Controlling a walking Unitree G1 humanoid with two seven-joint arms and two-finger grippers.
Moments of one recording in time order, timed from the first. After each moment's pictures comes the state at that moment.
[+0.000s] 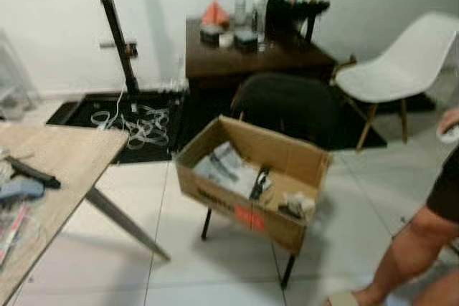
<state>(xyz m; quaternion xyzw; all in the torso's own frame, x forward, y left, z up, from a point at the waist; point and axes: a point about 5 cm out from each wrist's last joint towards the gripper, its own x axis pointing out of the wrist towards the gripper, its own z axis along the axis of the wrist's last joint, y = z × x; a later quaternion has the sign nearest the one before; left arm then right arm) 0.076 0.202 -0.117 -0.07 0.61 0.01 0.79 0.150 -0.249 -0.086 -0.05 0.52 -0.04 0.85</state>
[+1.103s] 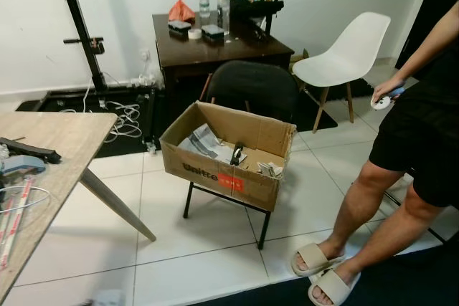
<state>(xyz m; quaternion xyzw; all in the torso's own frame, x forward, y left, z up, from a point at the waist) 0.202 0.184 -0.071 -0.13 0.40 -0.06 0.90 0.162 -0.245 -0.083 -0.05 0.50 -0.04 0.86</state>
